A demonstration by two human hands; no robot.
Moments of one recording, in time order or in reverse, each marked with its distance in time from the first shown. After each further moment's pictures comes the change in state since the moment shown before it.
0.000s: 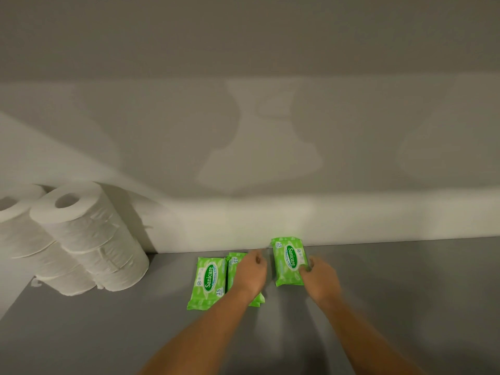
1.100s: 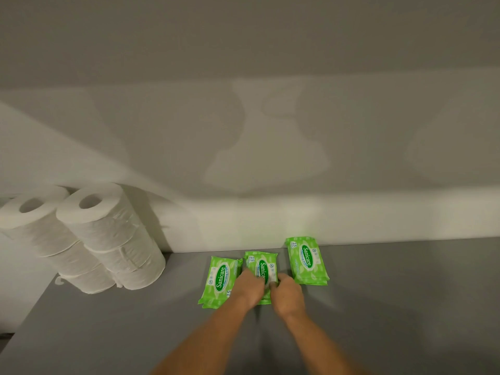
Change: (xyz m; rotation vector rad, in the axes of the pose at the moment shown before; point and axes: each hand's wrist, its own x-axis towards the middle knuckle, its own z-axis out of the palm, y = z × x) left_hand 0.008 -0.045 -0.023 0.119 -0.088 -0.211; right_hand -0.051 -0.058 0.086 0.156 -0.160 0.061
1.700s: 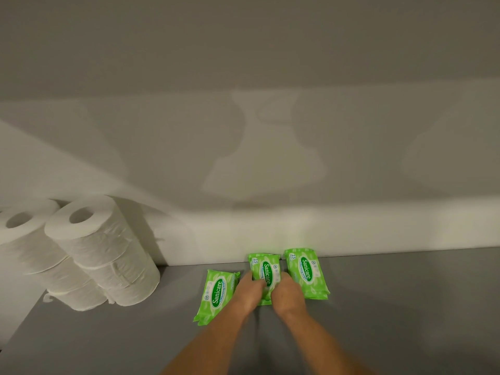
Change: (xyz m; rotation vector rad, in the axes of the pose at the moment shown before) left_hand 0.014 0.011 0.000 -0.371 -0.066 0.026; right_hand 0.033 -0.013 -0.009 -0.114 -0.002 0.000
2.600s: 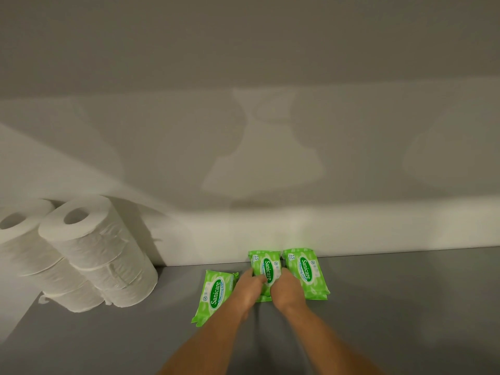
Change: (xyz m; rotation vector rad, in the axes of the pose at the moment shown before) left_hand 0.003 0.007 0.001 -0.038 -0.023 0.024; right_hand 0.009 -0.007 -0.004 0.012 -0.002 0.007
